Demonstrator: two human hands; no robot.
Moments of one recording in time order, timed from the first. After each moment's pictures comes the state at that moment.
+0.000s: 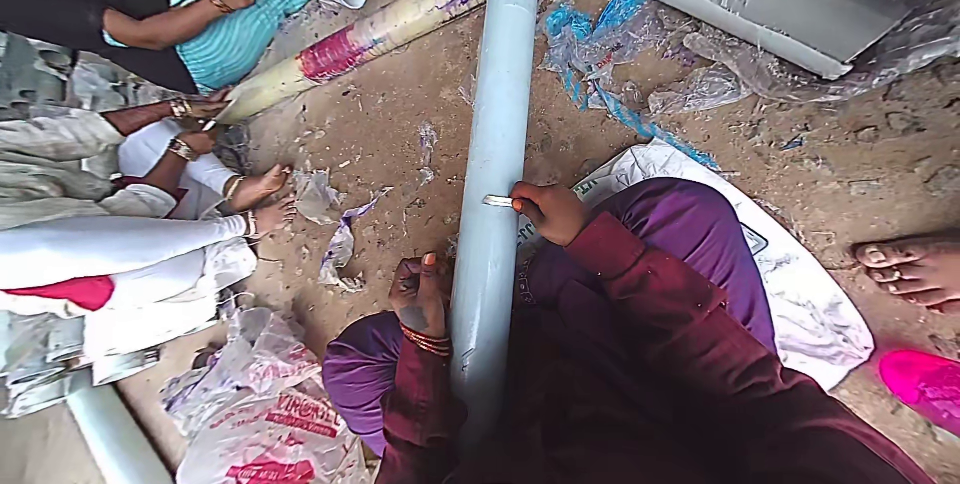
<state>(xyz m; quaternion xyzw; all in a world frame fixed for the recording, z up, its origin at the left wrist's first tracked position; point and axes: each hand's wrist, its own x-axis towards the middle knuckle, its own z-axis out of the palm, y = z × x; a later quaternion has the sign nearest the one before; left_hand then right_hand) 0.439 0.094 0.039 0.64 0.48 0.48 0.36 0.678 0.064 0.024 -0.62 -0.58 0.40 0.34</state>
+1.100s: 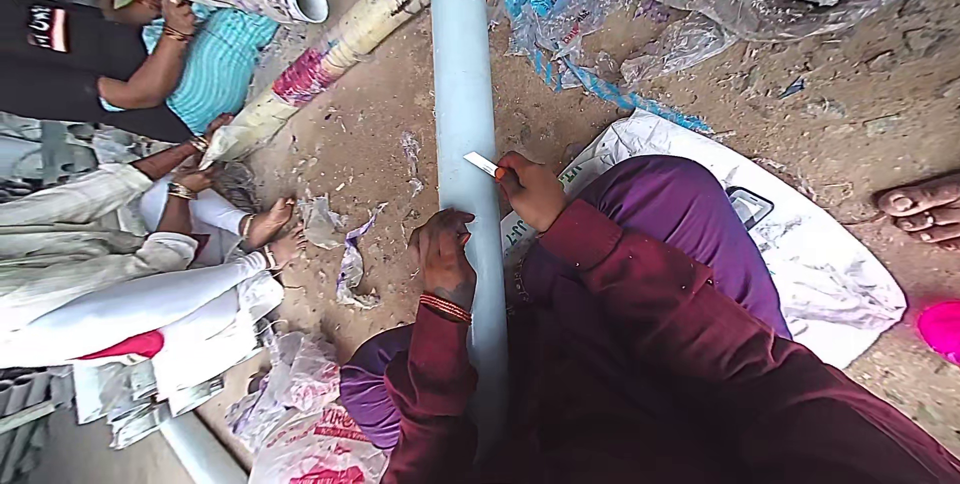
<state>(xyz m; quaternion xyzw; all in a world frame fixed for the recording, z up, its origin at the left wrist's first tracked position) 0.507 0.114 0.047 0.92 0.32 0.21 0.00 0.690 0.077 0.026 -0.66 -0.35 0.47 0.47</state>
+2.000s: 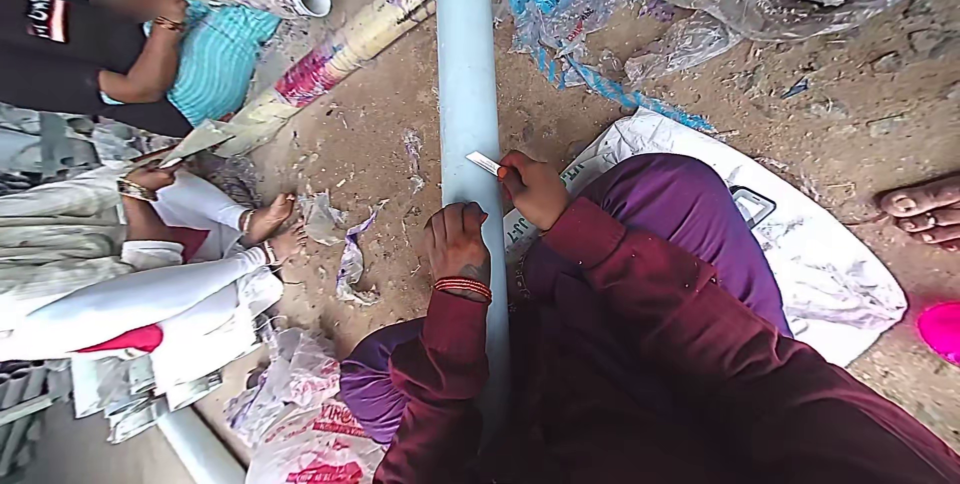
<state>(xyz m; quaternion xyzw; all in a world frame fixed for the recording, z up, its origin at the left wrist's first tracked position) 0.534 0.102 0.053 0.92 0.36 0.10 -0.12 0.688 0.076 0.025 -0.66 -0.37 0.46 0.46</state>
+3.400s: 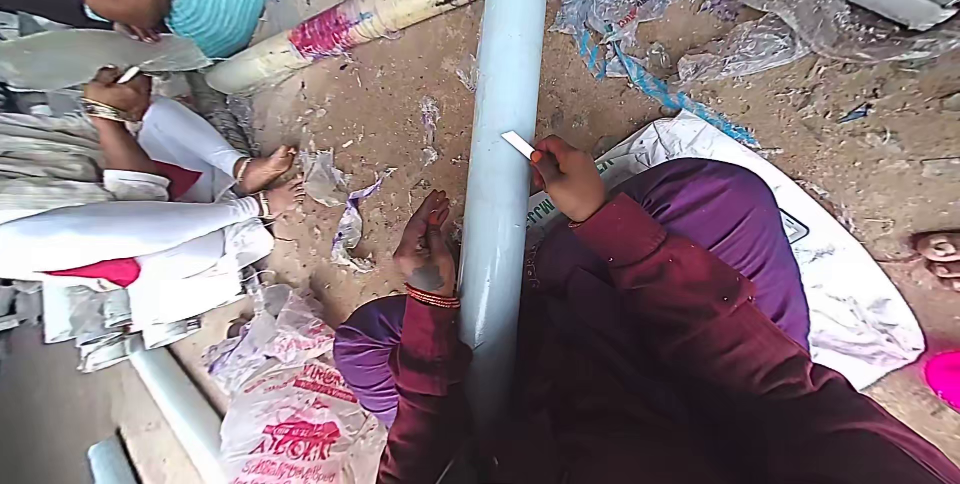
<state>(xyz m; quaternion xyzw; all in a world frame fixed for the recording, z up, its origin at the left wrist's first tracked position) 0.459 0.123 0.040 0.77 0.47 0.36 0.24 0.678 0.080 0.005 -0.67 -0.37 0.42 0.49</state>
